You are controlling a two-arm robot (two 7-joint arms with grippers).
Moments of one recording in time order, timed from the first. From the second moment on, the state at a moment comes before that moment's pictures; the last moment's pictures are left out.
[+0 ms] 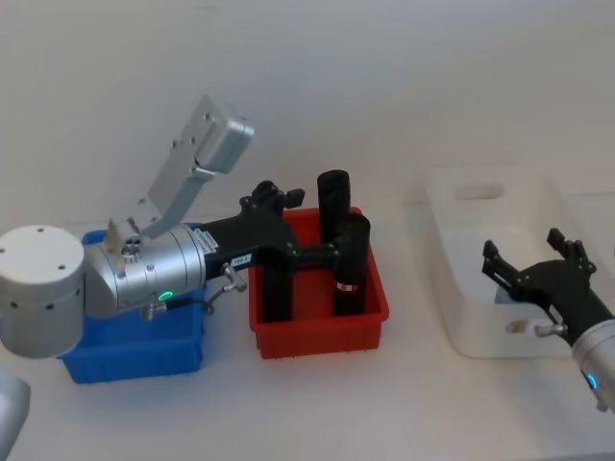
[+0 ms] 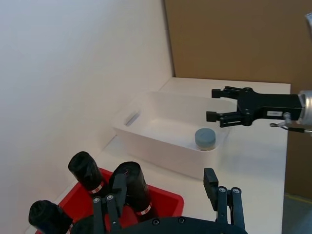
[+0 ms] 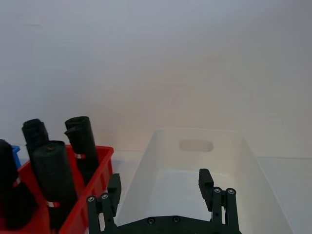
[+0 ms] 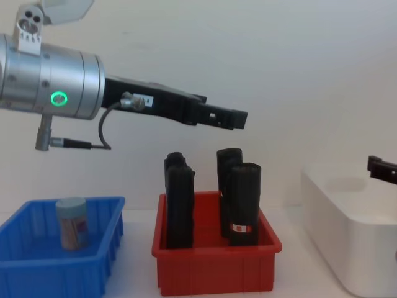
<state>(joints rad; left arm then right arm) -0.55 0.37 0.36 -1.54 -0.24 0.39 -0.71 0.14 0.29 -0.18 -1.54 0.30 -0.01 0.03</state>
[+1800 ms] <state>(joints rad) -0.24 0.38 0.45 -1.62 -0.20 0.02 -0.03 -0.01 0.34 -0.23 -1.77 0.29 0.03 0.07</state>
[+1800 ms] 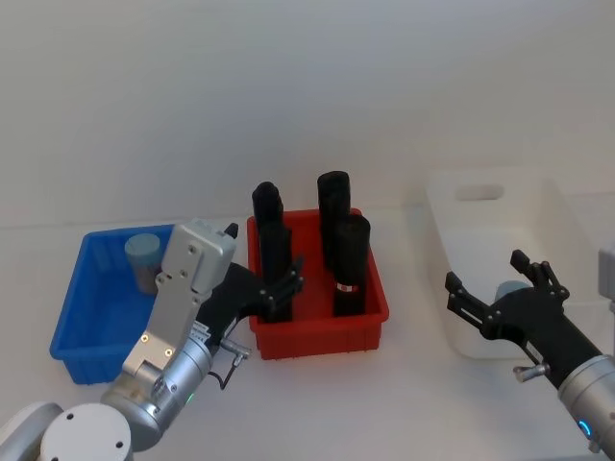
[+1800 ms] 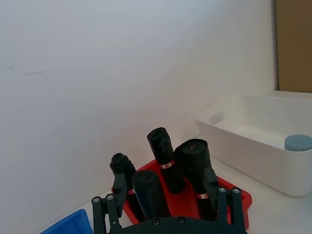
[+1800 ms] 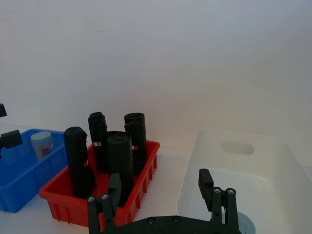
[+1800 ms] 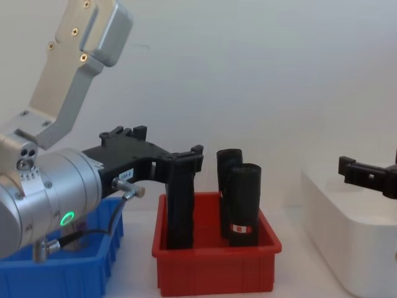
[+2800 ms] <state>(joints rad) -0.24 0.38 0.45 -1.63 -0.20 0.01 -0.01 0.03 0.31 -0.23 -1.72 0.24 0.04 0.08</state>
